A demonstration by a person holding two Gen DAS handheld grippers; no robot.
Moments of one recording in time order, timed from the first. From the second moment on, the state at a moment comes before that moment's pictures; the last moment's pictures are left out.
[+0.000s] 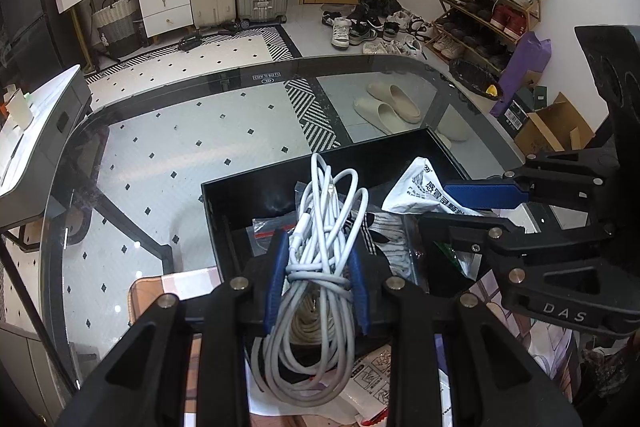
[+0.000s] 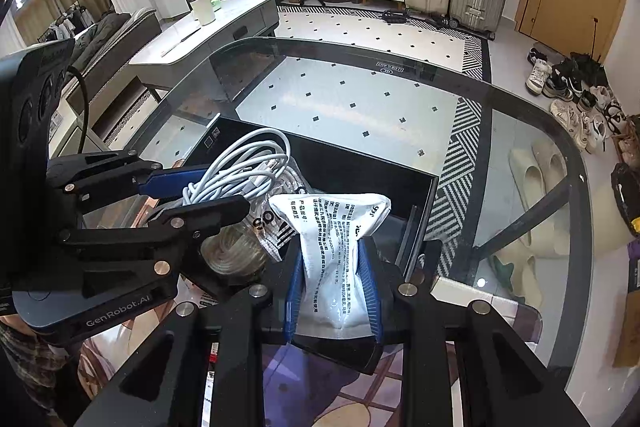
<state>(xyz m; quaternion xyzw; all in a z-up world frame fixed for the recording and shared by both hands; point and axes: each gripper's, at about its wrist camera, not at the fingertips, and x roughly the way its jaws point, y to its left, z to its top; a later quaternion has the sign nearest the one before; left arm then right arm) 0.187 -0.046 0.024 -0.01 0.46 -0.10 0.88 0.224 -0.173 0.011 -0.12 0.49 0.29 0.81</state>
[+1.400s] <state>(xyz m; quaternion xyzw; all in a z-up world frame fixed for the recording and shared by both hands) 0.151 -0.042 0.039 -0.01 0.44 -0.09 0.89 0.191 -0.214 0.037 -0.08 0.46 0.31 0.83</state>
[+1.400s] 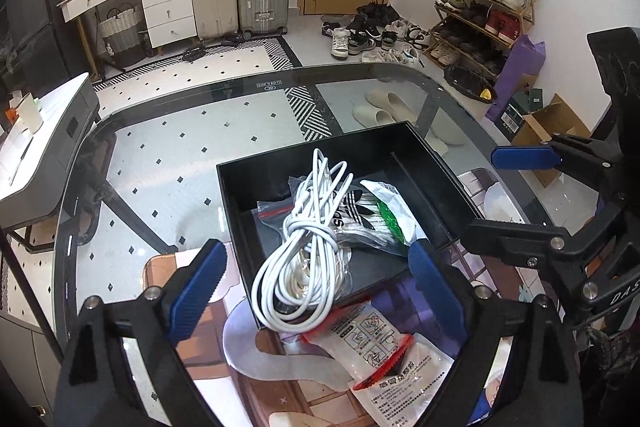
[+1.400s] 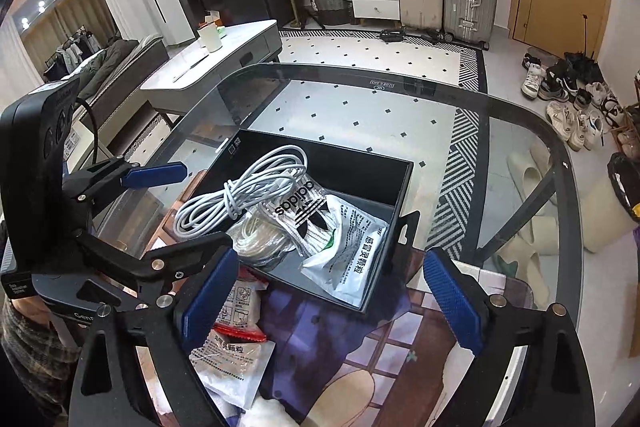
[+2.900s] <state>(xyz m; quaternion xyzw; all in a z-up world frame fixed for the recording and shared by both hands) 0.084 -0.050 0.010 -0.02 0.46 -0.09 0.88 0.118 -0.226 0.006 -0.13 0.42 0.28 0.85</state>
